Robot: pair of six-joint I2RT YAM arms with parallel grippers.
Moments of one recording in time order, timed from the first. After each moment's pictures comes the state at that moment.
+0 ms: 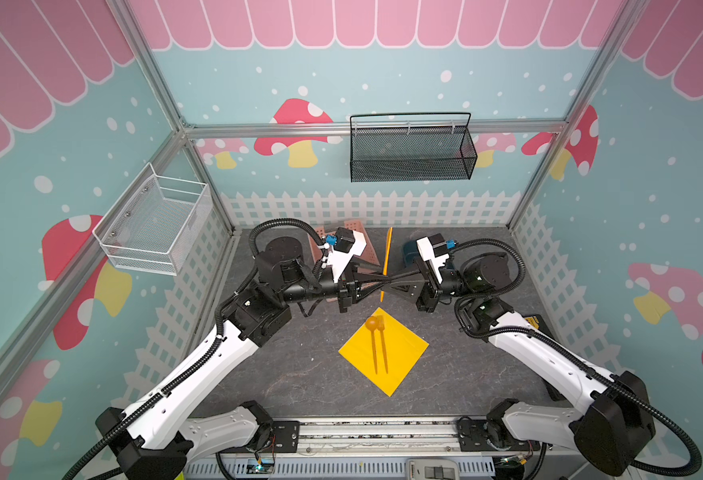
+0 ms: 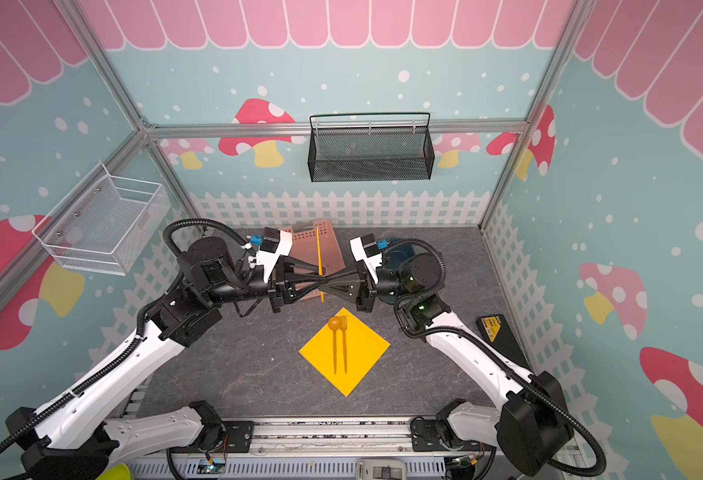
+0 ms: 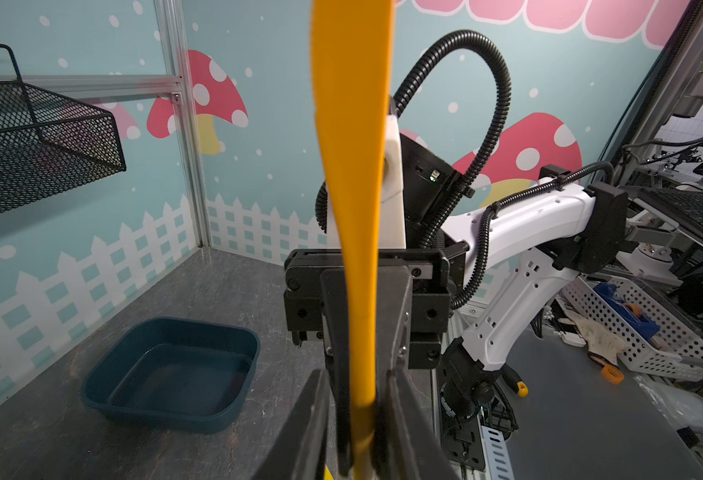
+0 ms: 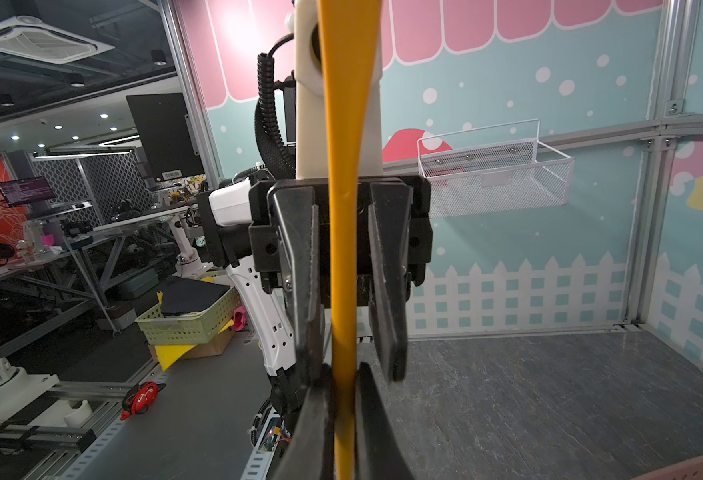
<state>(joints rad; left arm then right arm) -0.66 1.14 1.27 -0.19 0.72 -0.07 0.55 1.24 0.94 0.74 -1.12 0.54</state>
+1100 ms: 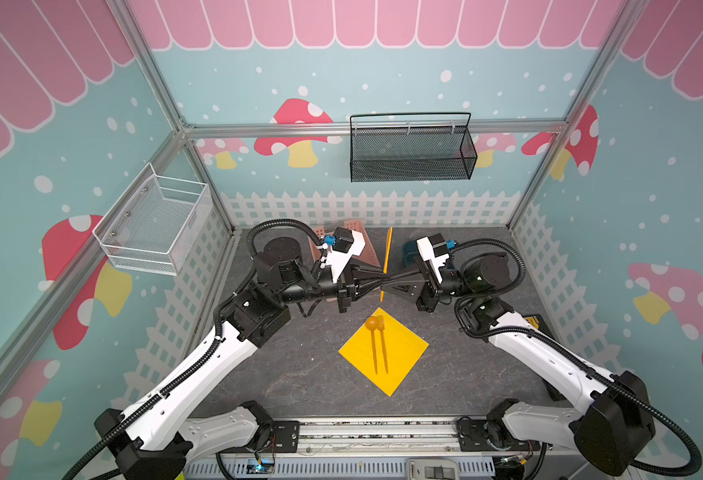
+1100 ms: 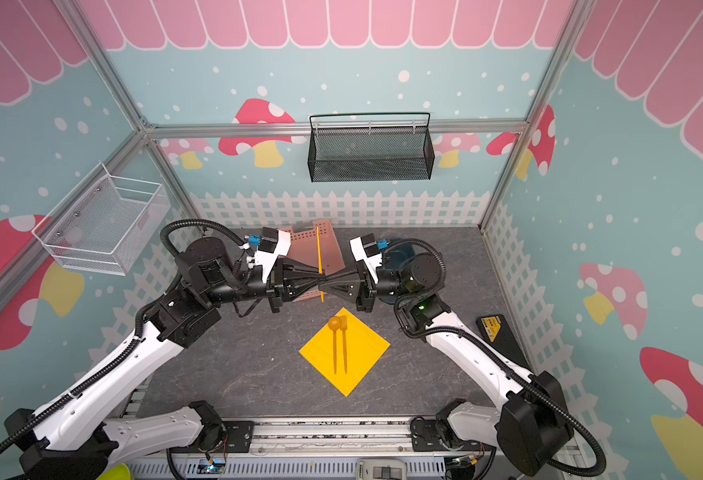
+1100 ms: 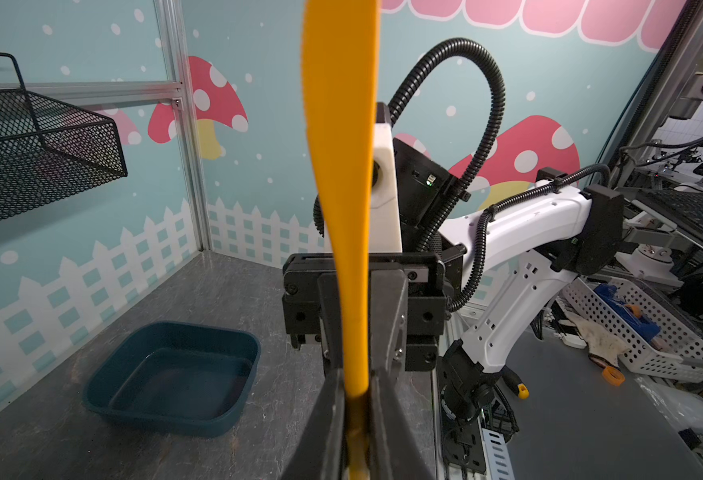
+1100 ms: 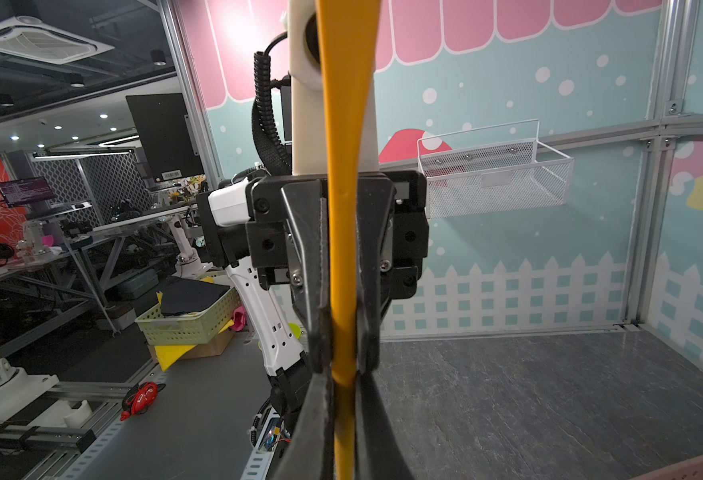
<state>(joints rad) -0.66 1.13 1.27 -0.19 0.73 -0.08 0.55 1.24 0.94 0.74 -1.12 0.53</state>
